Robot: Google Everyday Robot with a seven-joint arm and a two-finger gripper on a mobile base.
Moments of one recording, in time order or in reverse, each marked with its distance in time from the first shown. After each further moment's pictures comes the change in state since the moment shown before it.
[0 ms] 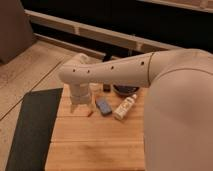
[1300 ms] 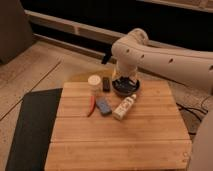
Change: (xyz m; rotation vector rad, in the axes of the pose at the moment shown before) arm -0.109 -0.206 -0.092 0.049 -0.358 0.178
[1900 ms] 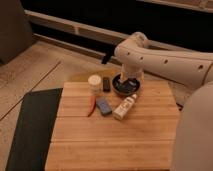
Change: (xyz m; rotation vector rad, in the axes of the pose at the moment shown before) arm -0.034 -0.074 0.051 0.172 0.018 0.001
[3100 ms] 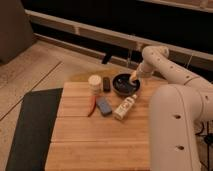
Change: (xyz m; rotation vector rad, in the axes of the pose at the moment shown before) arm -0.043 -0.023 0.179 -0.274 0.212 0.020
